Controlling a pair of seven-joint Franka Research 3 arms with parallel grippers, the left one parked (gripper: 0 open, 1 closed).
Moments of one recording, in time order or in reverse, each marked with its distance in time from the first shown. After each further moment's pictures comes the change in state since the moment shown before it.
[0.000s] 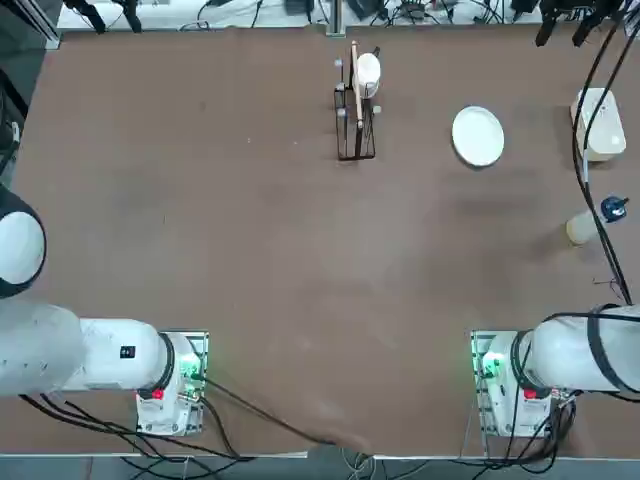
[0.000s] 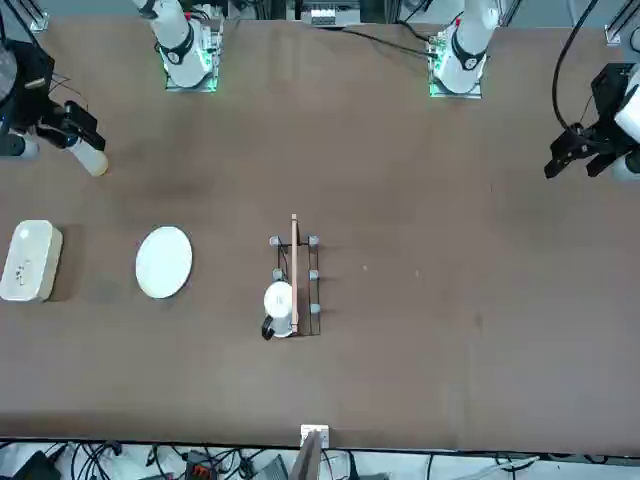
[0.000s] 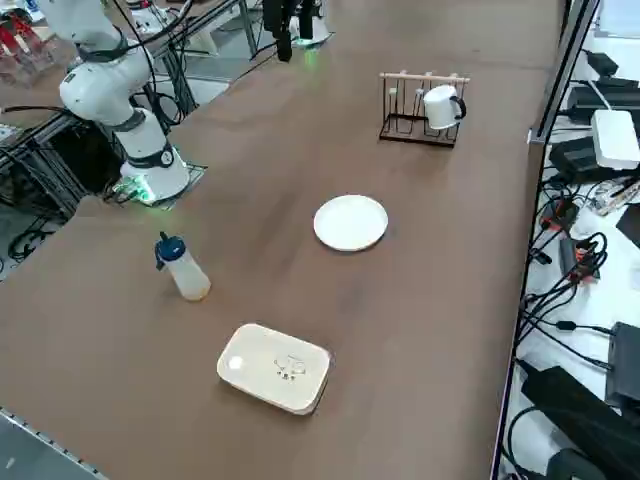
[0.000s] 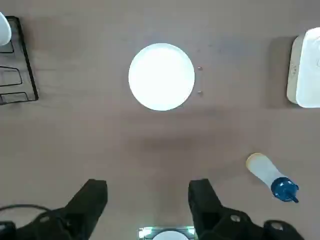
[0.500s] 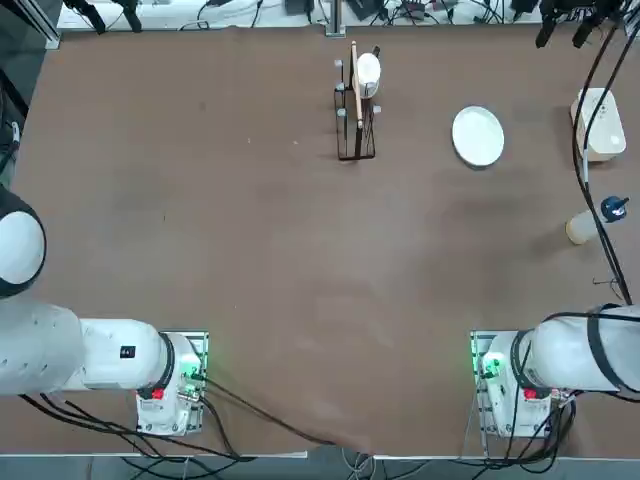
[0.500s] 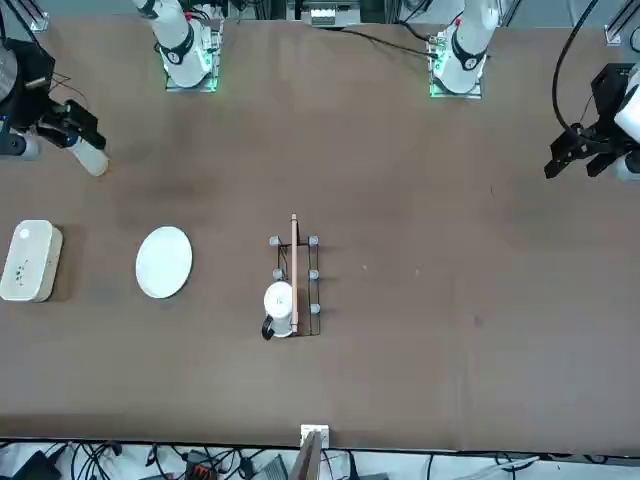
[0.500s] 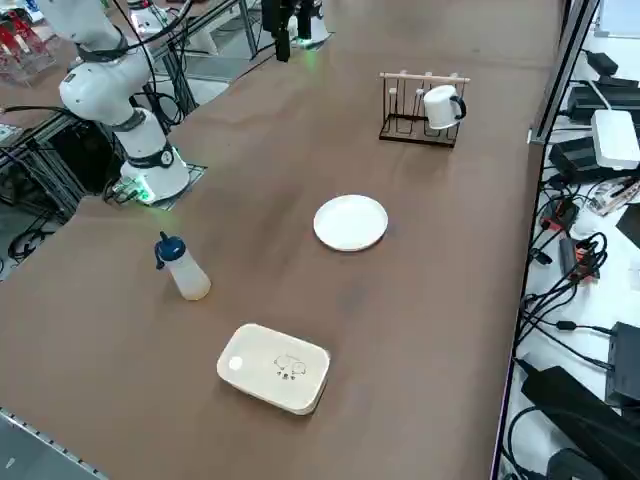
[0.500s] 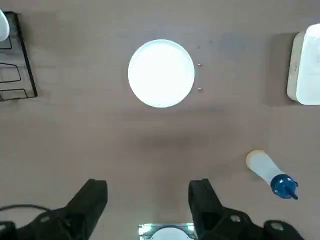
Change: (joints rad) arm -0.002 0.000 -0.002 0.002 -0.007 -0.028 0.000
